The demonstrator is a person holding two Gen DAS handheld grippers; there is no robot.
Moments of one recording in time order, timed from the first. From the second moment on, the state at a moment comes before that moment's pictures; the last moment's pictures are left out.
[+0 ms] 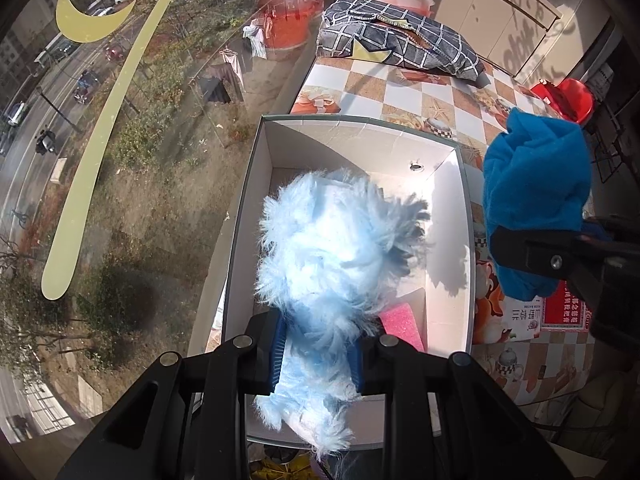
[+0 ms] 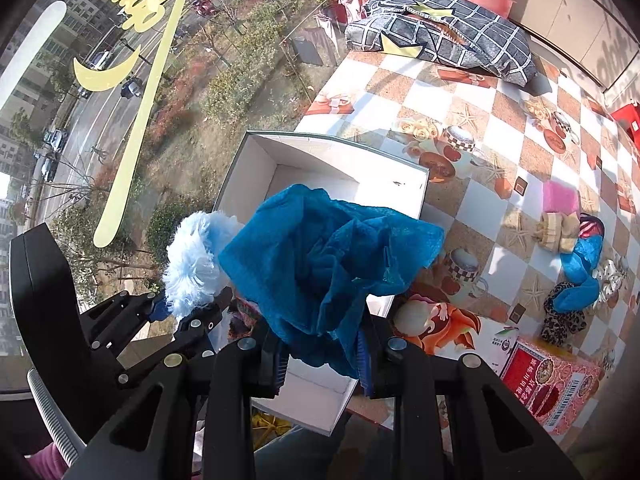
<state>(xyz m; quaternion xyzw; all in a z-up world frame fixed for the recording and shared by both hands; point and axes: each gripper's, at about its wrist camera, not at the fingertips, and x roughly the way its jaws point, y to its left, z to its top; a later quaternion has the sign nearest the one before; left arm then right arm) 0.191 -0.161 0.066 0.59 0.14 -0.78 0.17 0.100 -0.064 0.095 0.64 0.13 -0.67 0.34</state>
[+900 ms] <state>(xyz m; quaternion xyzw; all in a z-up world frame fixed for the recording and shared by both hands) 0.188 -0.161 0.059 0.60 0.13 -0.77 0.16 0.092 -0.073 0.086 0.65 0.14 -0.67 0.34</state>
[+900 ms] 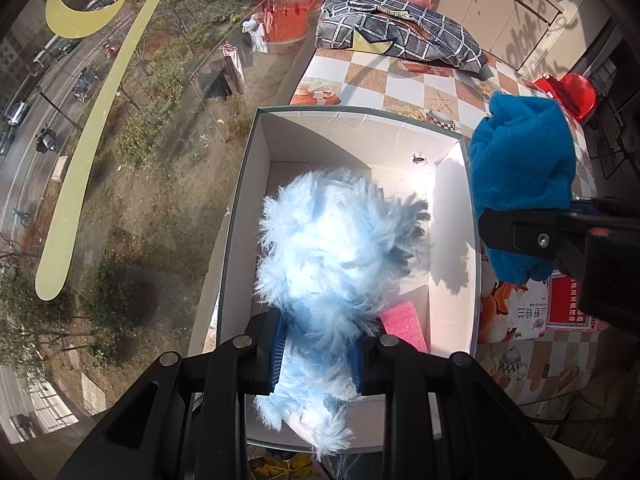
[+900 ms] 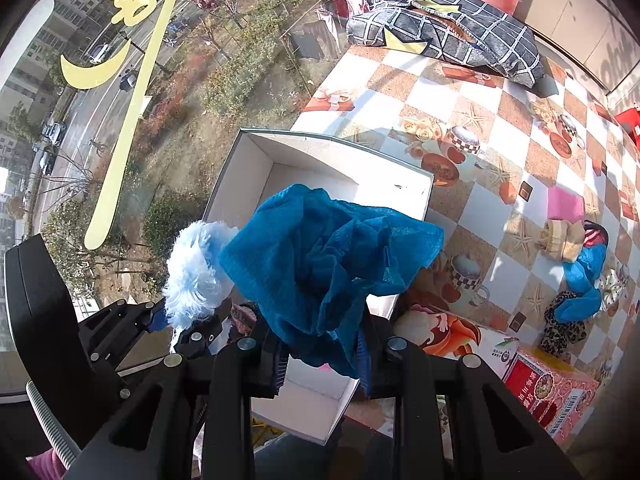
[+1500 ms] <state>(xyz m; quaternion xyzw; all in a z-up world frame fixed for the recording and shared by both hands) 0.191 -0.168 0.069 0.57 0.18 -0.78 0.16 0.082 -0.068 0.089 0.65 0.13 -0.66 0.34</state>
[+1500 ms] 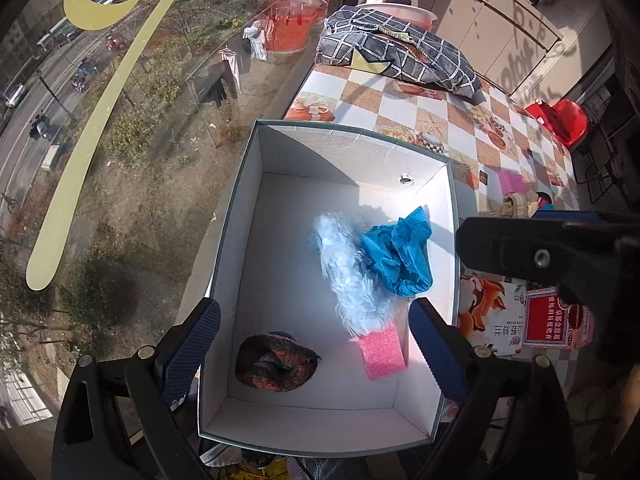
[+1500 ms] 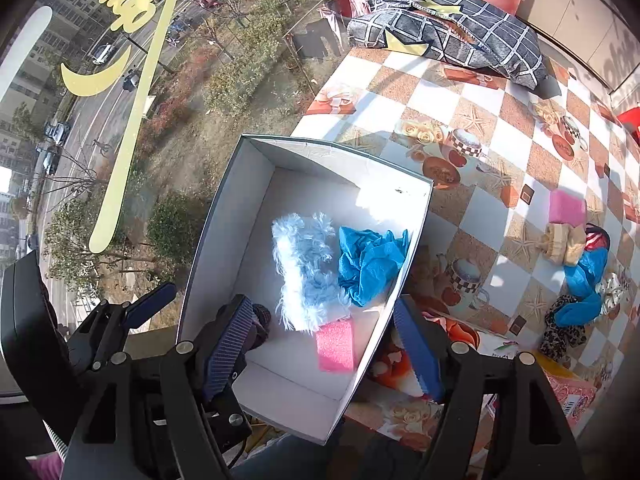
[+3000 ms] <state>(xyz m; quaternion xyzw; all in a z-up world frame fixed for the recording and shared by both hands) 0.024 -0.005 0.090 0.62 0.10 -0.78 -0.01 -0.015 0.251 0.108 0.68 -0.13 -0.71 0.12</state>
